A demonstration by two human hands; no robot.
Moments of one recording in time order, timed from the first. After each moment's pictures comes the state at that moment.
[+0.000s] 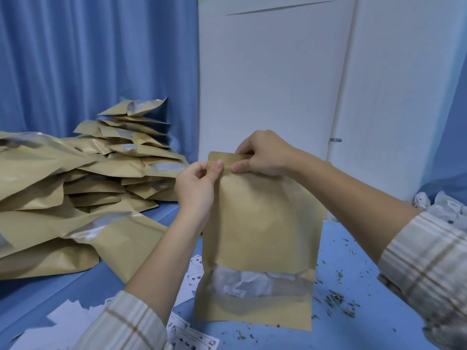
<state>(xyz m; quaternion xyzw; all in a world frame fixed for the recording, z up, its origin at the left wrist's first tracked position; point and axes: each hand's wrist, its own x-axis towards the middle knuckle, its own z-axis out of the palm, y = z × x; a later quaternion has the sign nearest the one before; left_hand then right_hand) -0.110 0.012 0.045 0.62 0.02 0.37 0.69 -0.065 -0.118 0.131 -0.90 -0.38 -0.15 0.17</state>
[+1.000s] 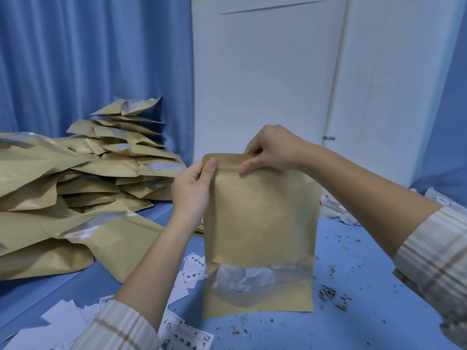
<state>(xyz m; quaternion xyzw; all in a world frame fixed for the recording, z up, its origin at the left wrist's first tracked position) -0.112 0.012 0.038 0.68 -0.04 0.39 0.61 -0.070 -0.143 0.137 -0.90 -0.38 -0.15 0.16</state>
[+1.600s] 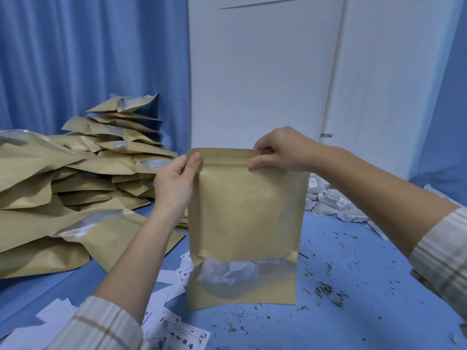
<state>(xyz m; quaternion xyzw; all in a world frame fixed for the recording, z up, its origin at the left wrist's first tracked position) -0.114 0.035 0.039 0.68 -0.06 0.40 0.61 -0.058 -0.169 0.129 -0.89 -0.39 -0.18 0.11</state>
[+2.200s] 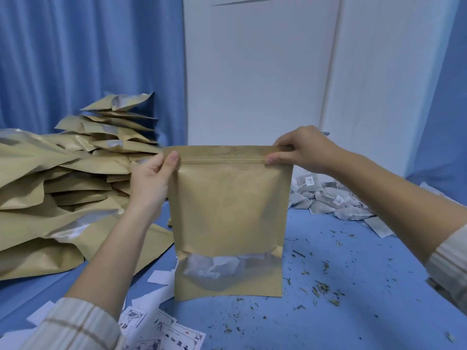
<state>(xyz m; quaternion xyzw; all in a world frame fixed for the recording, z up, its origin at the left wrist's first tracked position) -0.114 0.055 0.041 0.66 -0.03 0.37 0.65 -0.049 -0.204 0.120 -0.89 -0.35 -0.23 0.17</state>
